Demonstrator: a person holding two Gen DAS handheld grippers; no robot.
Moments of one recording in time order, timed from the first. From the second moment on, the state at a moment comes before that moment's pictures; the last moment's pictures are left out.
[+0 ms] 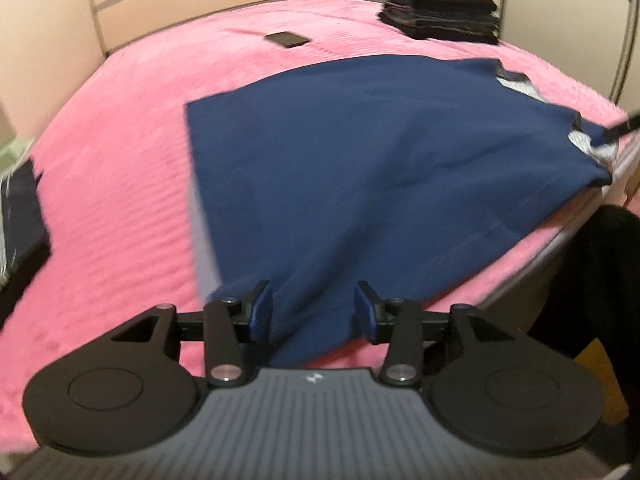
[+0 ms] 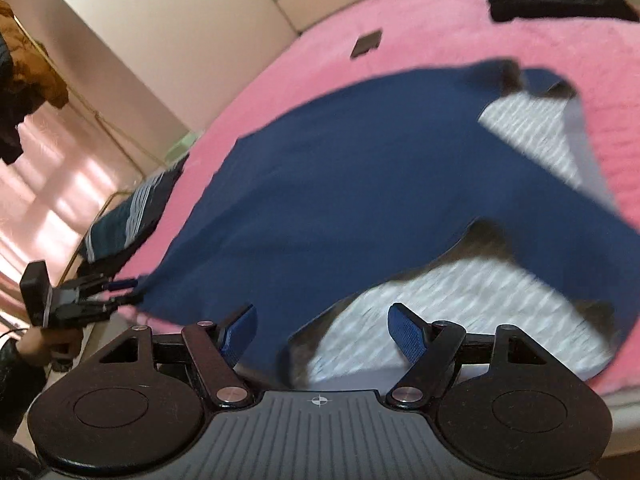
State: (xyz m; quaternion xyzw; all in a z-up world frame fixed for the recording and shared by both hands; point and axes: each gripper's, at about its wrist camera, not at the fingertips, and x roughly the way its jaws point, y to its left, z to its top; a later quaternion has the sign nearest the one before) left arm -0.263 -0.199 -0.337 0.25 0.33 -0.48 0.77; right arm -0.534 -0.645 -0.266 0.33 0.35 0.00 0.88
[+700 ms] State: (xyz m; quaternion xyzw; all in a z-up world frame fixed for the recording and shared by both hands) left arm -0.153 -0.171 -0.359 0.05 0.50 -0.54 0.68; right arm -0.490 -0.639 -0.297 0.40 0.37 0.05 0.84
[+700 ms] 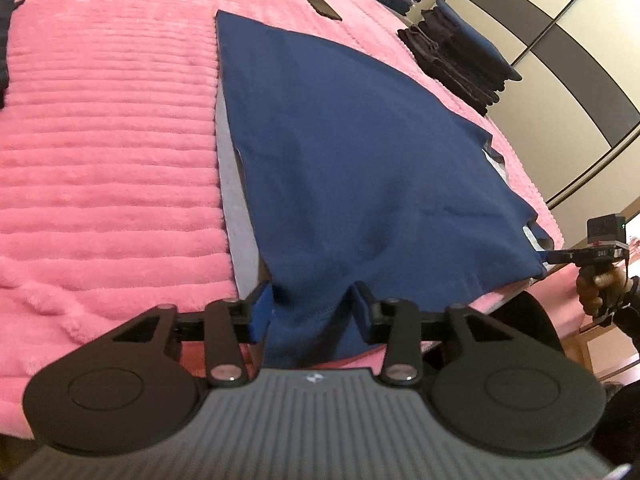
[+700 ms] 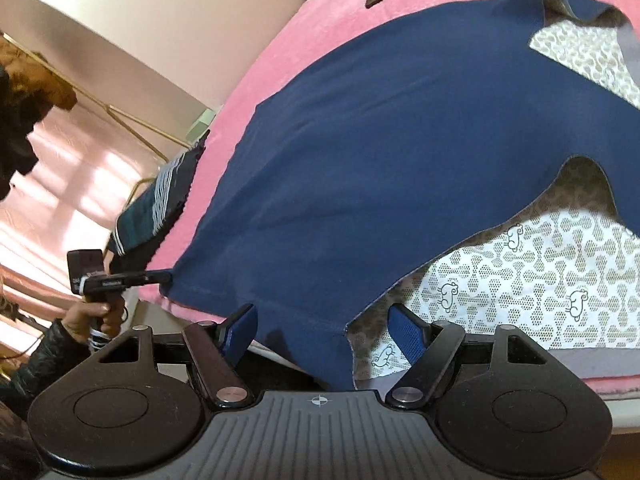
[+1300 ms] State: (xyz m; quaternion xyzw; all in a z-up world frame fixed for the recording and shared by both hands) left arm -0.130 -0.173 -0.366 0.00 0.53 -0.54 0.65; right arm -0.491 -0.658 -0.299 0.44 0.35 0.04 0.83
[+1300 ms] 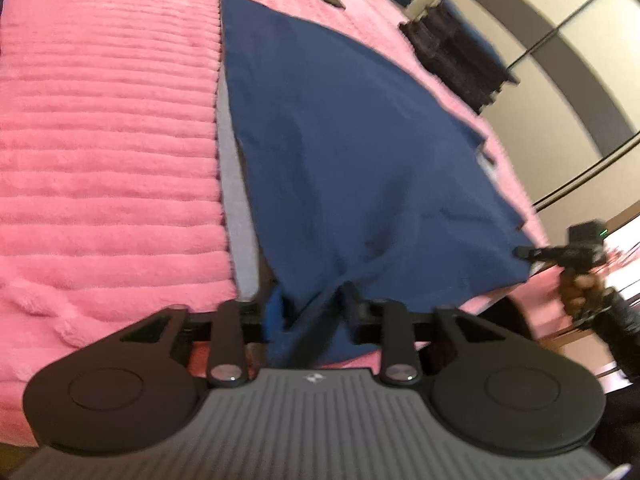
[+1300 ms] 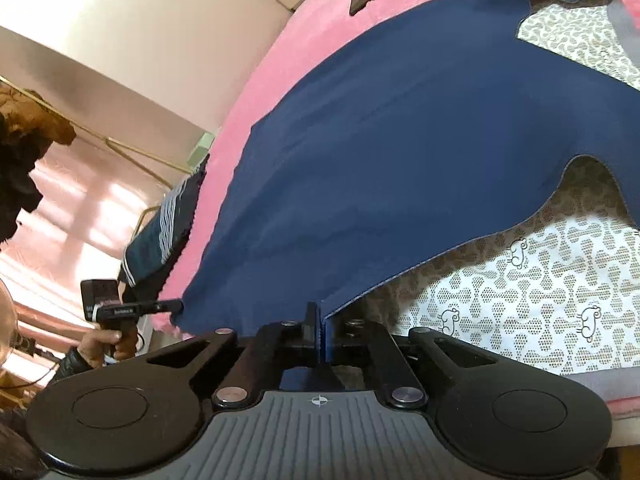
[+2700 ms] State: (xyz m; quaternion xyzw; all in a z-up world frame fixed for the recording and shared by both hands) left arm -0.131 -0.126 -0.372 -0.02 0.54 -0.48 0.69; right arm -0.525 -0.674 -0.288 0.44 0.35 0.03 0.83
